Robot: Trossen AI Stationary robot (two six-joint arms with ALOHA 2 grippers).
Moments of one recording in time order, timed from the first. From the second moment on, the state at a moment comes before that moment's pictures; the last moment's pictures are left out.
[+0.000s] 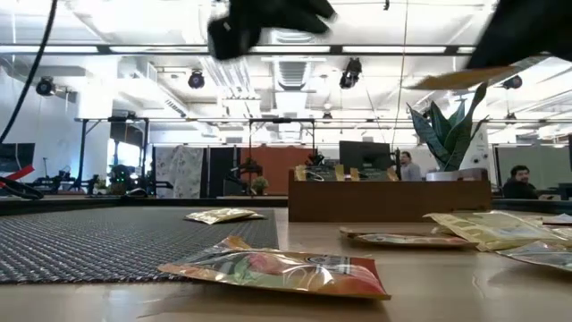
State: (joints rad) left arm -0.36 1.65 1.22 -0.10 -0.33 -0.66; right arm 0.78 1.64 1.14 -0.85 0.81 1.80
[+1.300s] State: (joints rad) left arm -0.10 1.19 0.83 -0.07 -0.42 -0.63; right arm 0.14 1.41 0.60 -0.06 0.53 0.84
